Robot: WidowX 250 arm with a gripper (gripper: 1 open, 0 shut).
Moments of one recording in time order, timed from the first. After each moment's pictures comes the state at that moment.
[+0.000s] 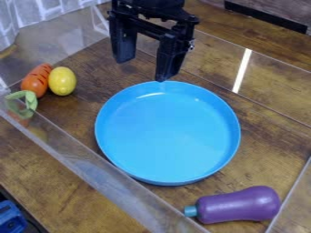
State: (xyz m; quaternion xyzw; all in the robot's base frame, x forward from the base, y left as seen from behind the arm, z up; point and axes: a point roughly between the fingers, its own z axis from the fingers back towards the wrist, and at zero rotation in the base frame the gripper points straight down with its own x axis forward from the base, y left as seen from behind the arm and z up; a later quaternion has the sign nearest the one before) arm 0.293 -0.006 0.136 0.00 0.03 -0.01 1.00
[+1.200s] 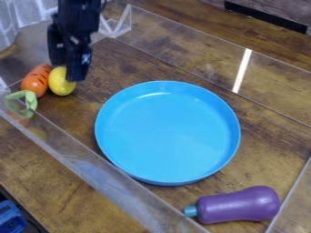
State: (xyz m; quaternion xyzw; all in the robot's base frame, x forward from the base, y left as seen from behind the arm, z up) arm 0.297 0.156 0.051 0.02 0.09 -0.13 0.99
